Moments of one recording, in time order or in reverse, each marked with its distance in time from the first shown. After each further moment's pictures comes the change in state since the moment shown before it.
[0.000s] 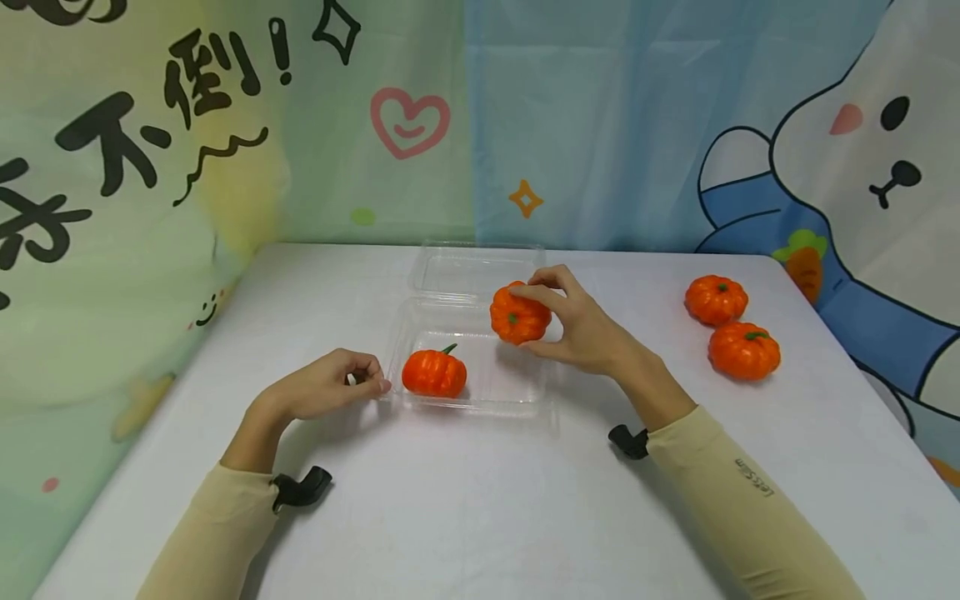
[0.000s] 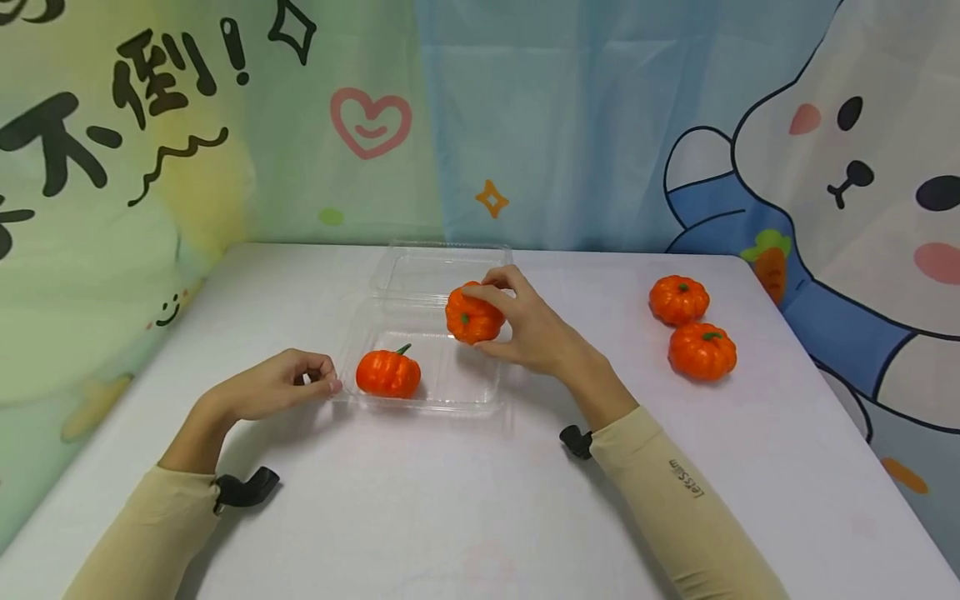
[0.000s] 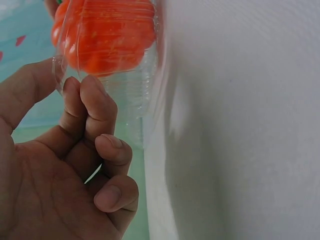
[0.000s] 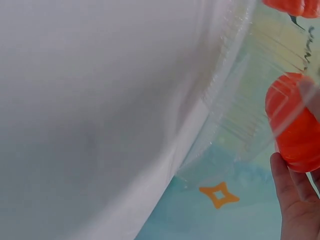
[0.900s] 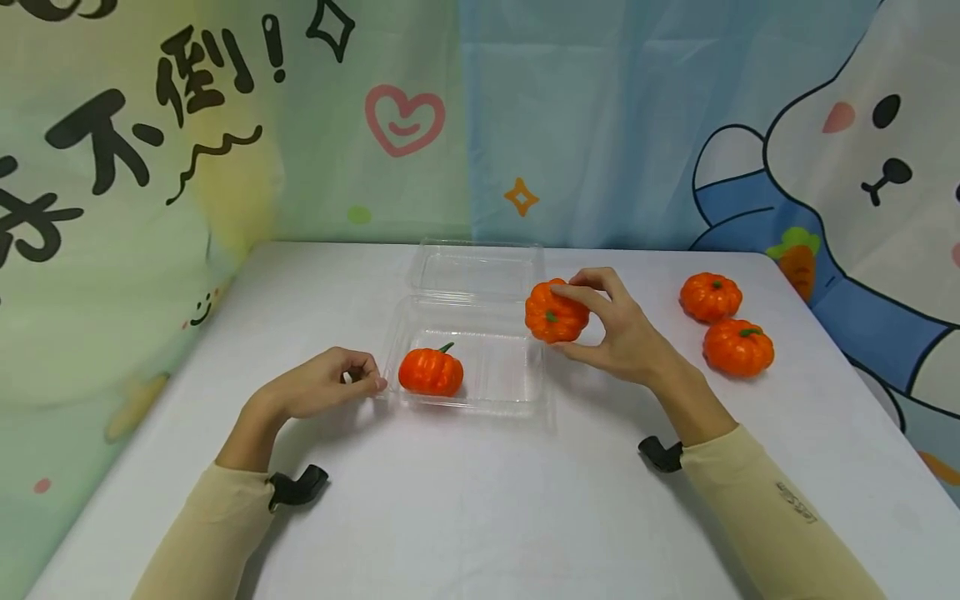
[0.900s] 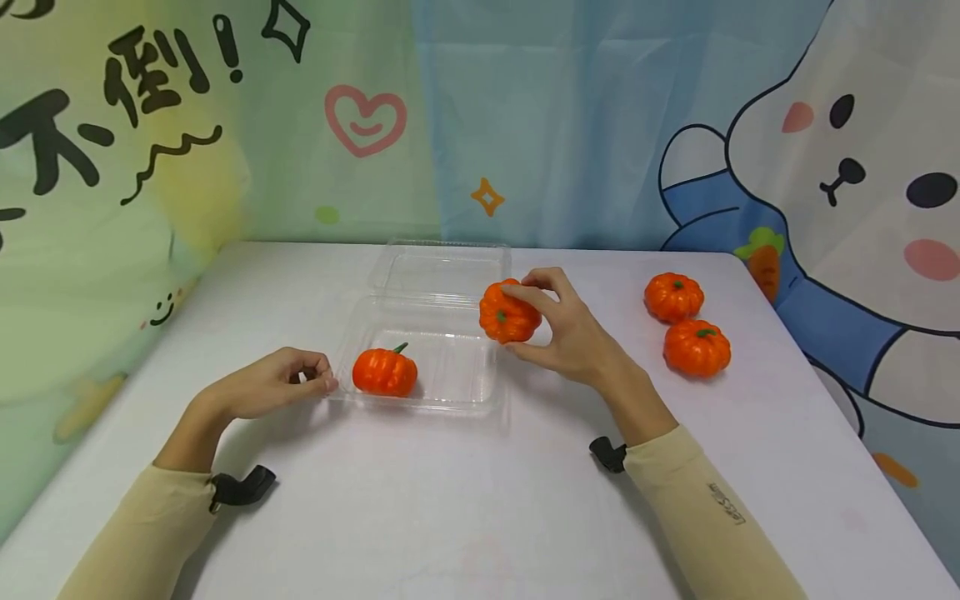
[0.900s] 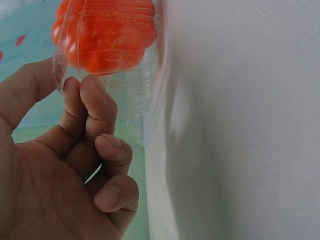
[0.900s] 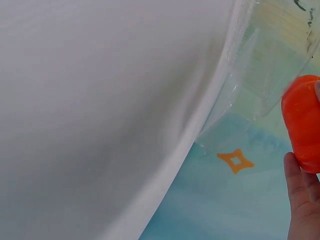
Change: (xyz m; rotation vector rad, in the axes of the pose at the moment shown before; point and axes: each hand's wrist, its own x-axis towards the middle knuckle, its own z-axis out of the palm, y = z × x) left_hand -0.001 0.002 -0.001 -0.014 -0.002 0.007; right_hand -0.037 0.004 -0.028 -0.096 0.103 0.040
